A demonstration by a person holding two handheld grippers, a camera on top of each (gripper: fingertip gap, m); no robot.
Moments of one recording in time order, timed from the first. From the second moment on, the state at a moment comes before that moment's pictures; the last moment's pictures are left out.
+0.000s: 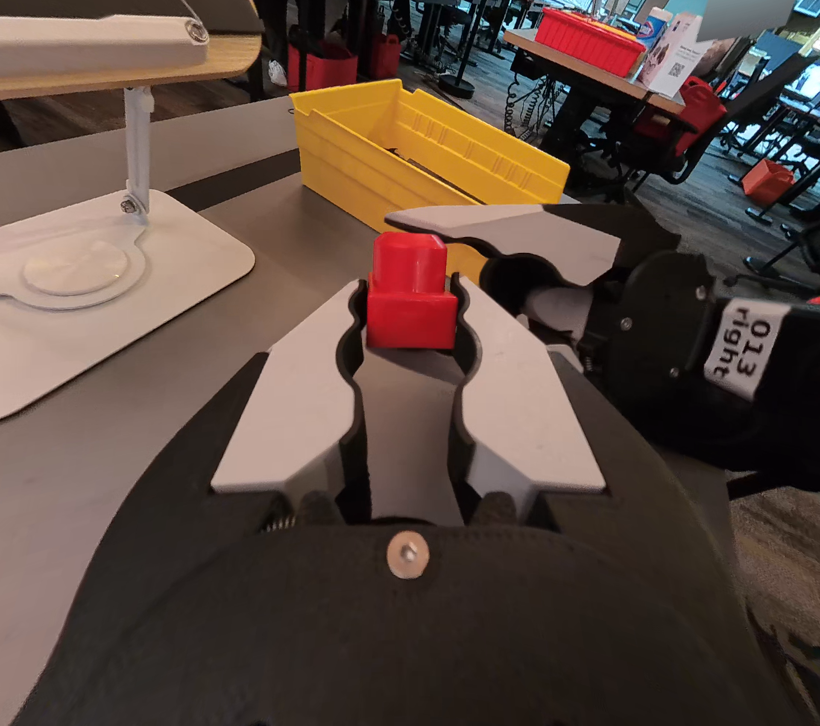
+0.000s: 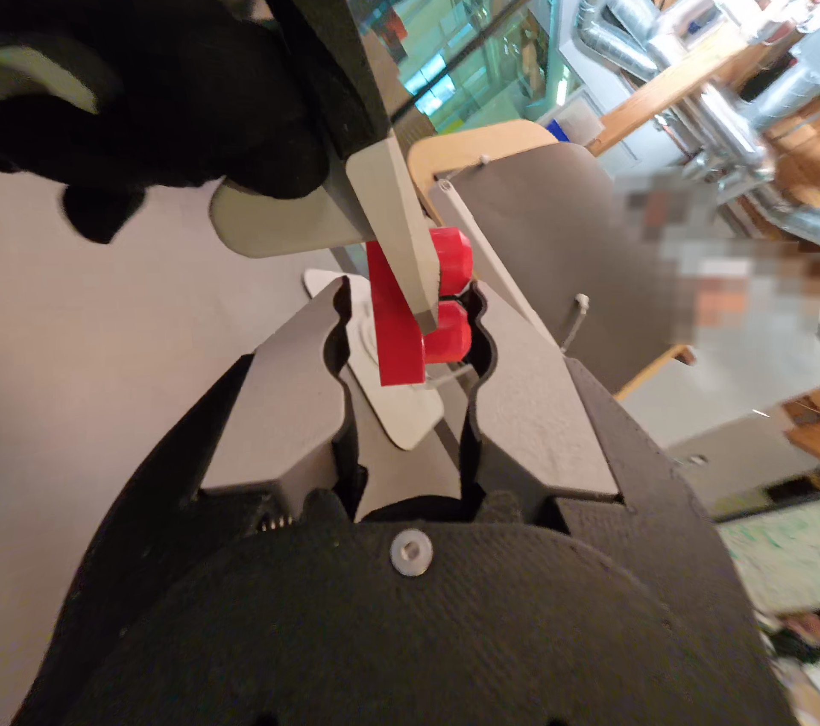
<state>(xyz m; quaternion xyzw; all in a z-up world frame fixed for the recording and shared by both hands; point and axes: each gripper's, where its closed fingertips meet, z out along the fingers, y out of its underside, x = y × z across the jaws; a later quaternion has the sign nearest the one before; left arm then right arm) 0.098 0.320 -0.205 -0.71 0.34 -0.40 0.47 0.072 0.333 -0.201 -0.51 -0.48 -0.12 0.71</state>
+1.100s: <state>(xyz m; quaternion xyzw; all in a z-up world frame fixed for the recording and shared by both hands) 0.071 0.284 -0.175 -0.57 0.44 -0.56 0.42 0.067 0.289 -0.166 -0.48 -0.35 0.50 0.63</state>
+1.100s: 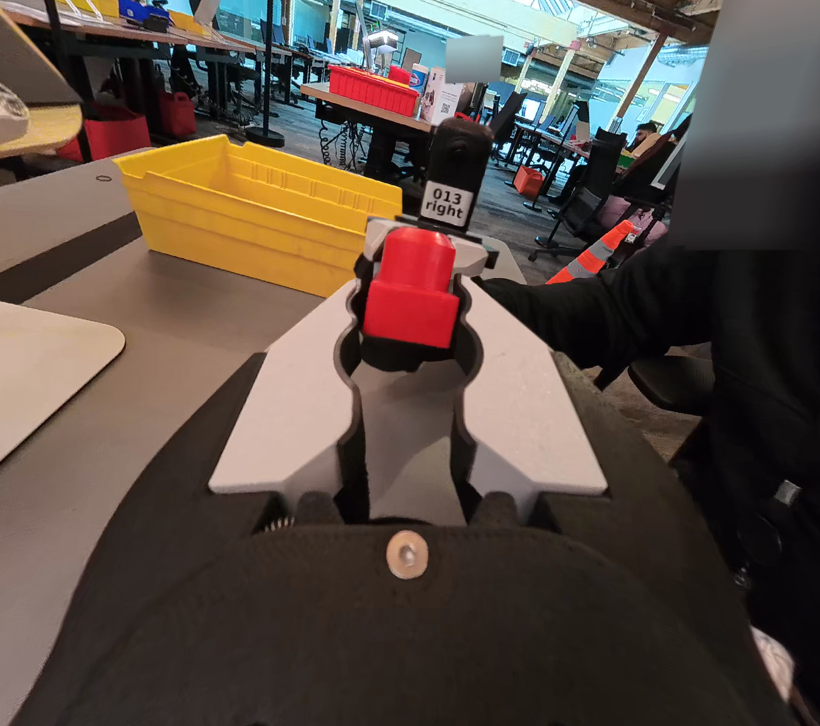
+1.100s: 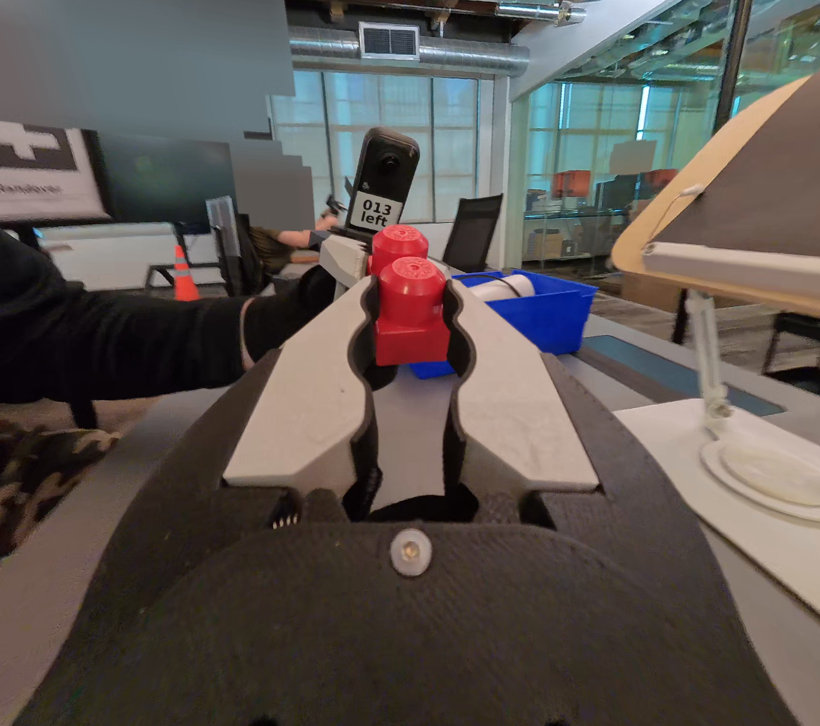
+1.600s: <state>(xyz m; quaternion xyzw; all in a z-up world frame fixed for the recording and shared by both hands) 0.044 0.295 -0.182 -0.62 0.23 -0.70 0.26 0.055 0.288 -0.170 -0.35 -0.56 -0.19 0.72</state>
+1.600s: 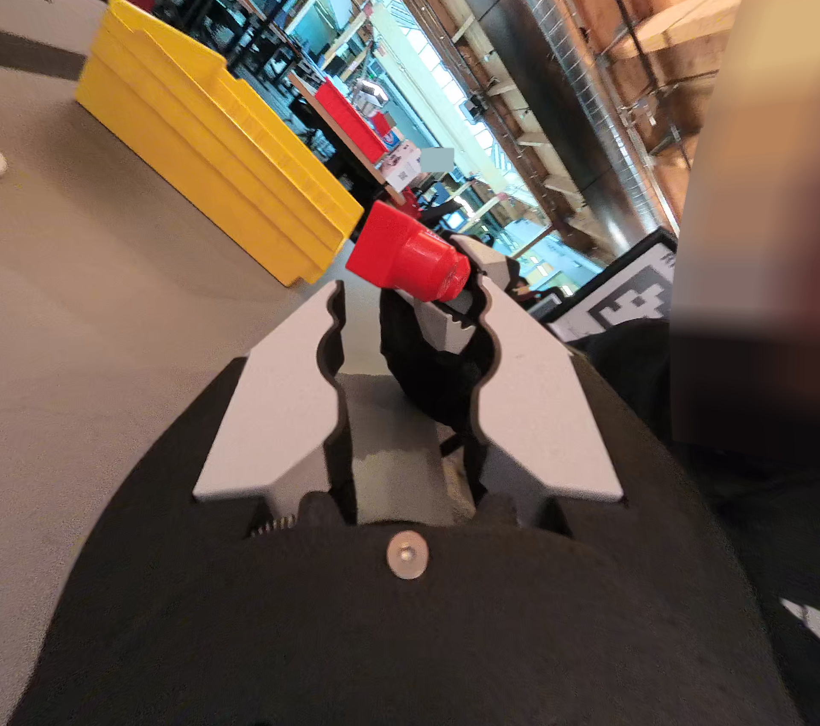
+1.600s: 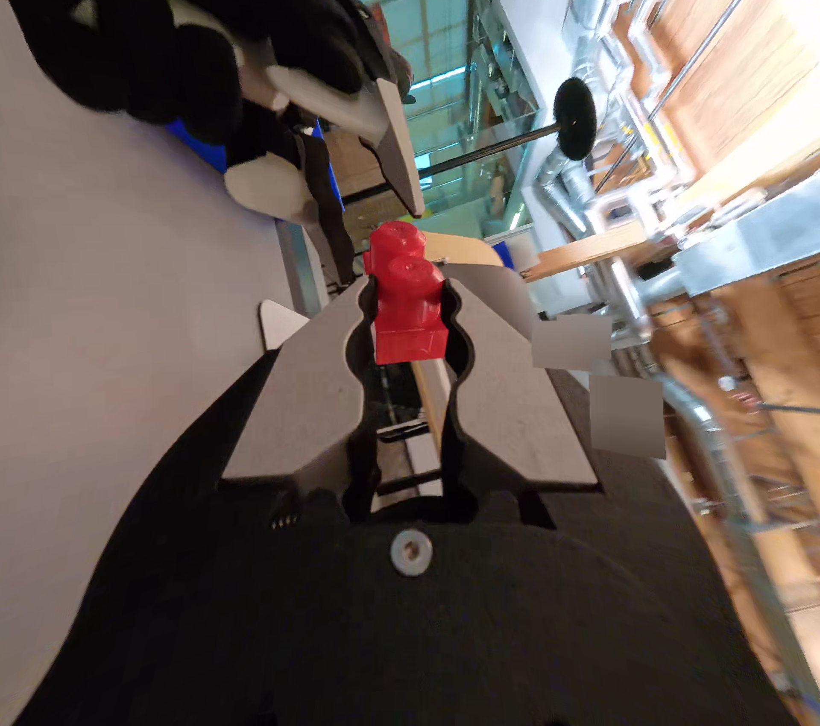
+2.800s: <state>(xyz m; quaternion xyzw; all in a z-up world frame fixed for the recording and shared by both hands) 0.022 0.298 -0.179 -0.61 0.24 -0.69 0.32 0.045 0.276 -0.204 -0.38 -0.62 -0.09 0.68</state>
